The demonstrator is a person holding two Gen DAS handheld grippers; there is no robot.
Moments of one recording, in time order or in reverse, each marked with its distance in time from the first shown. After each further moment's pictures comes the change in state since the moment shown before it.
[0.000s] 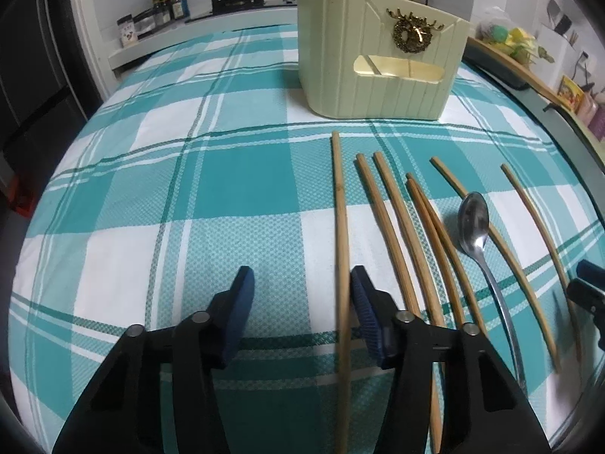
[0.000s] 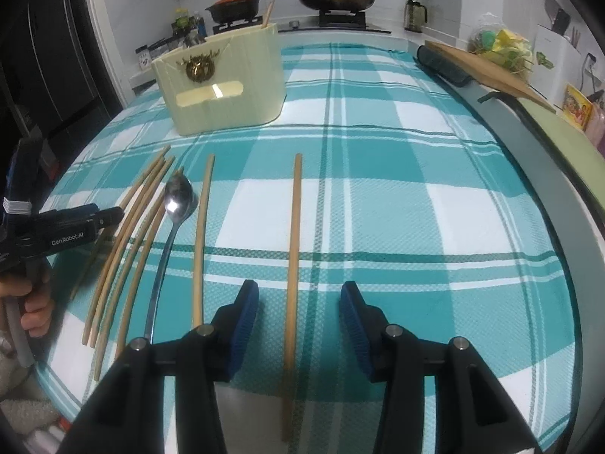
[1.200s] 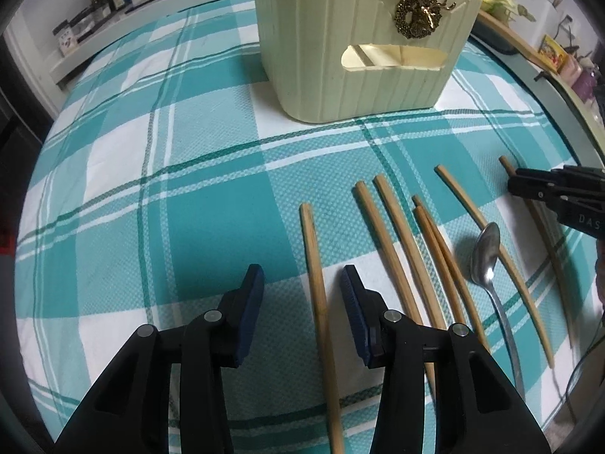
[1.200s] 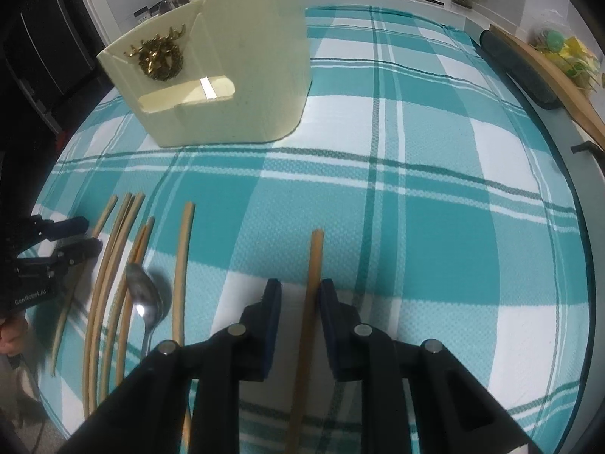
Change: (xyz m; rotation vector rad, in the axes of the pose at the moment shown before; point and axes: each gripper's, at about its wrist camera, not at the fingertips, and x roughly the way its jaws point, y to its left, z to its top) left arm 0.036 0.008 0.058 0.138 0.177 -0.100; right arm 0.092 0.007 0.109 -0.051 0.185 0.076
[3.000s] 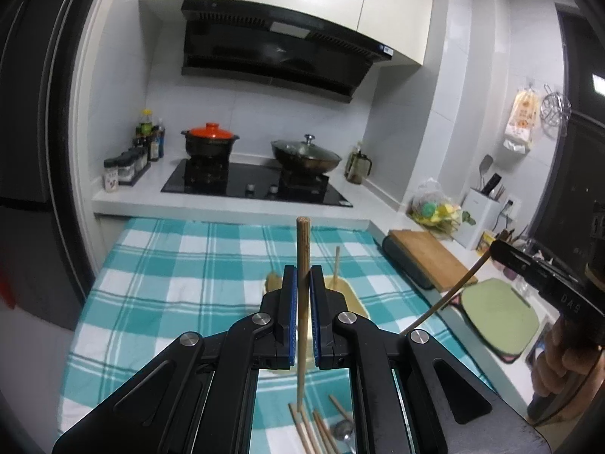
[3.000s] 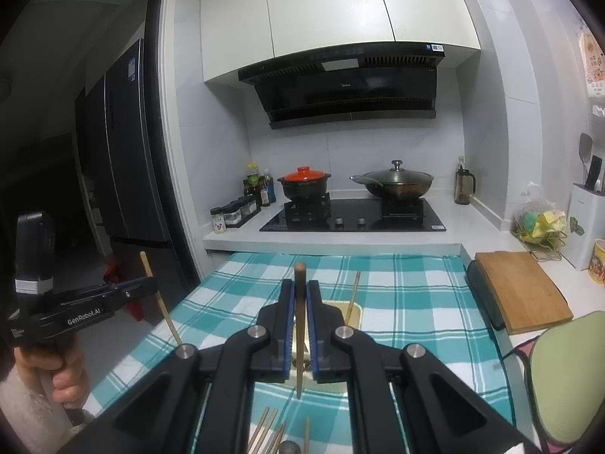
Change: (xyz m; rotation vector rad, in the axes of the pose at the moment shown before) left arm -0.272 0.036 0.068 -0.170 -0.720 -0.150; right arm -0.282 0.068 0.052 -0.067 -0.764 0.086
